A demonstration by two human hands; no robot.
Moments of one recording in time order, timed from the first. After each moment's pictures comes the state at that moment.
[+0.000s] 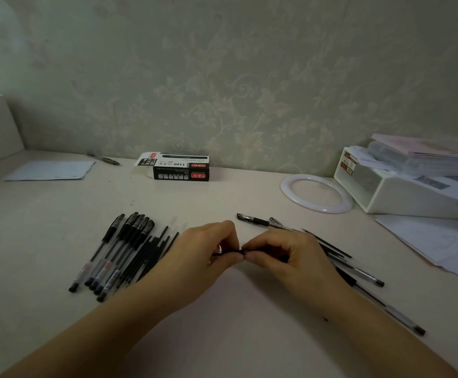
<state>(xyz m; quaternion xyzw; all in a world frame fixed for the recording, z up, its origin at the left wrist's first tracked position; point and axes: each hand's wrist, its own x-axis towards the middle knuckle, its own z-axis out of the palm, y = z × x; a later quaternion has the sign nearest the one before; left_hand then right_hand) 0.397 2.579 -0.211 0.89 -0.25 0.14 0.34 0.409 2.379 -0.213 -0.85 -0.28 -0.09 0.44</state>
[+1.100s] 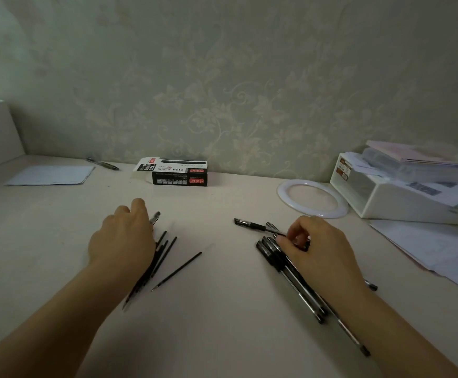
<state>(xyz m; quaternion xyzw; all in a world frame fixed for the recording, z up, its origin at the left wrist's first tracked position) 0.410 2.636 -0.194 0.97 0.14 0.16 0.13 0.418 2.356 -0.205 -0.93 -0.06 -0.23 0.27</state>
